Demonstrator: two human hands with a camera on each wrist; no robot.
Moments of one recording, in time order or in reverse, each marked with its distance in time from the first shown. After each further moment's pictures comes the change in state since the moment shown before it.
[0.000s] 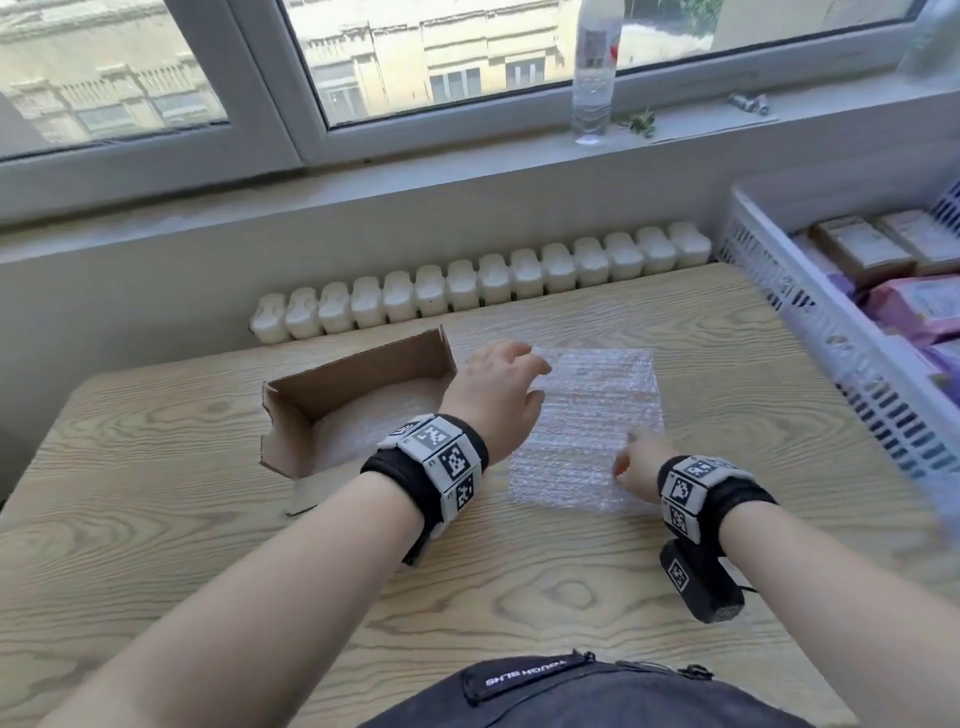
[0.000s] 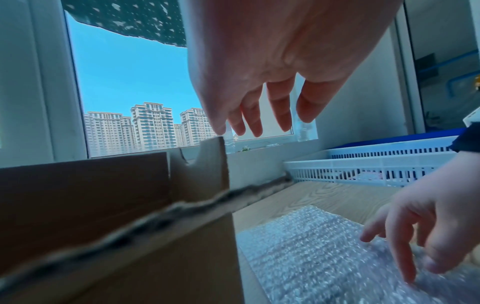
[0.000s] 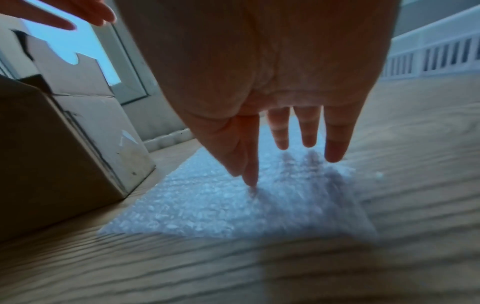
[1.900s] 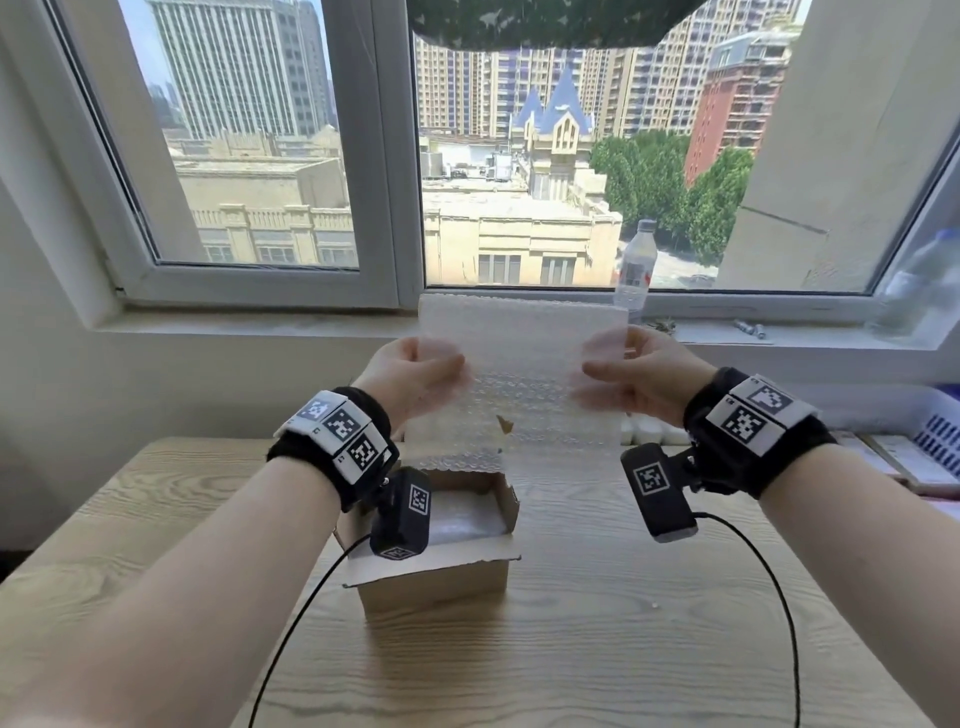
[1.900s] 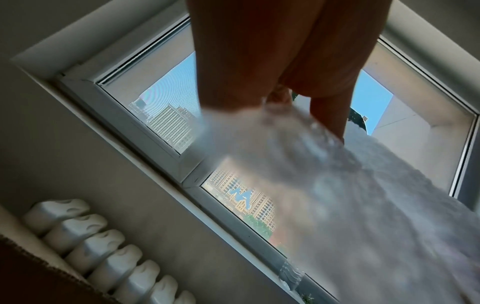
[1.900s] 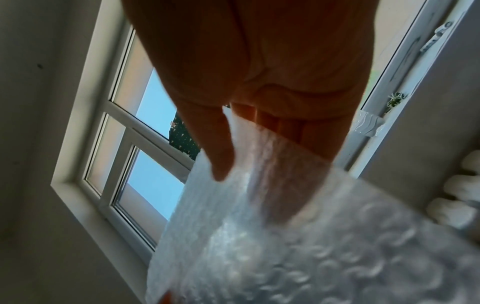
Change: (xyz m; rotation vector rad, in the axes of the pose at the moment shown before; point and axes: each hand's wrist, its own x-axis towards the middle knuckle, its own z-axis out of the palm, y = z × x) left_hand -0.046 -0.080 -0.150 -1.194 0.436 -0.340; right_hand -0.138 -0.080 -0.215 1.288 0.203 -0.649
